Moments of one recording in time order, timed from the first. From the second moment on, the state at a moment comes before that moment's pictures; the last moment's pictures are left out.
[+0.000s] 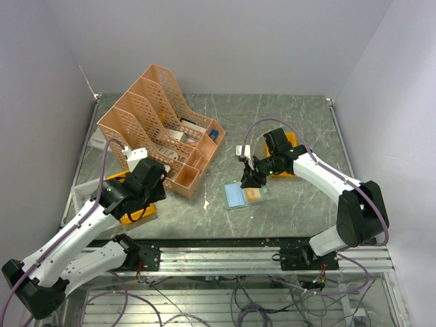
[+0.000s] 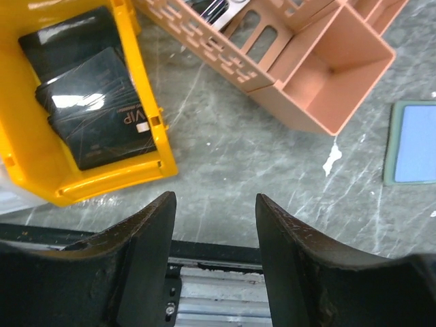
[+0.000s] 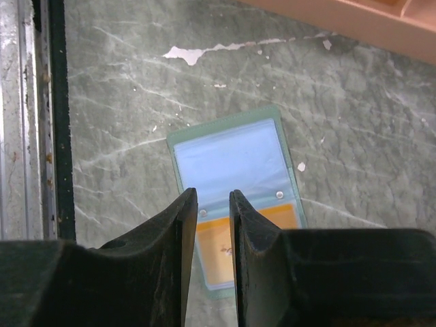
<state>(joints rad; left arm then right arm) -0.68 0.84 0.89 -0.99 -0.42 -0.79 0.44 1.49 1.01 -0.61 -0.83 -0.83</state>
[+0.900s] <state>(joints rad) 0.00 0.98 0.84 -0.82 -0.16 -0.72 0.42 1.45 0.97 -0.59 -0.75 -0.82</state>
